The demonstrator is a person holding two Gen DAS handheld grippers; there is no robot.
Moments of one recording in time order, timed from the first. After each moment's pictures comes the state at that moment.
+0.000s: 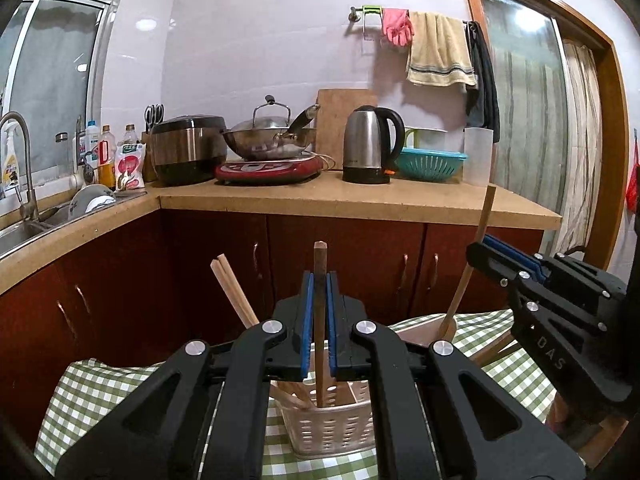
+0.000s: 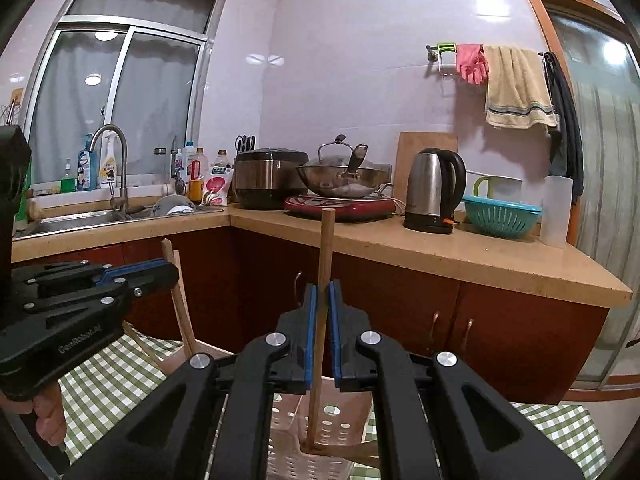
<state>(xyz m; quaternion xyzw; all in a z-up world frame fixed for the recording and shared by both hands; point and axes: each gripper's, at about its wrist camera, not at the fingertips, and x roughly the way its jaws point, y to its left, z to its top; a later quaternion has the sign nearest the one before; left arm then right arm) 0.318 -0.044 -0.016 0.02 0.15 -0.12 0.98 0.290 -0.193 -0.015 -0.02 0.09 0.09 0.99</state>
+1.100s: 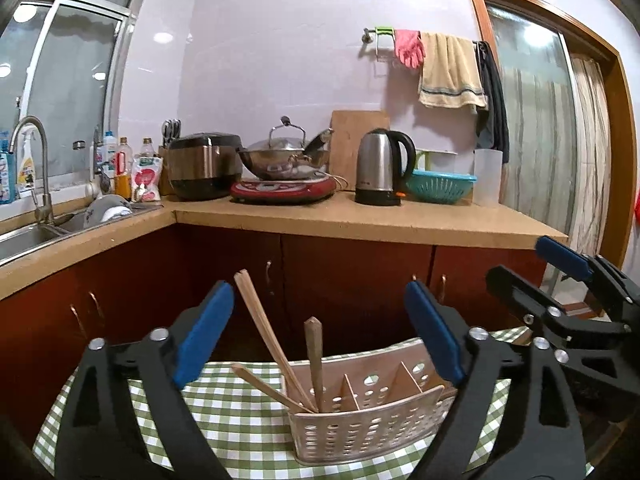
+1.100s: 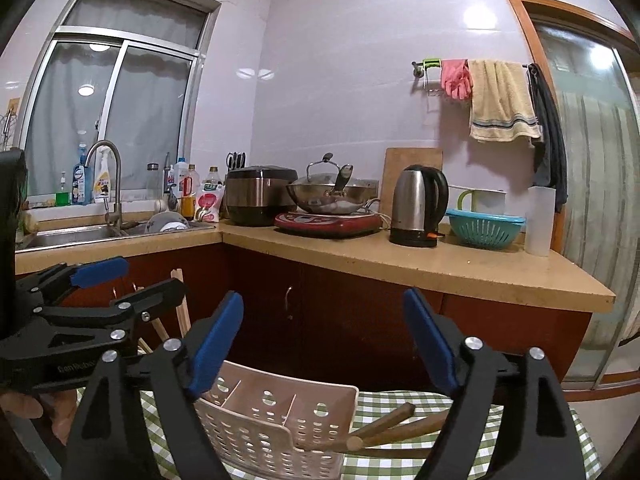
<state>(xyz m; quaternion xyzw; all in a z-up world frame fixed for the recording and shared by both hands) 0.299 -0.040 -0.003 0.01 0.11 -0.09 0.99 0.267 -0.202 -0.001 -0.01 0.06 0.07 1.00</state>
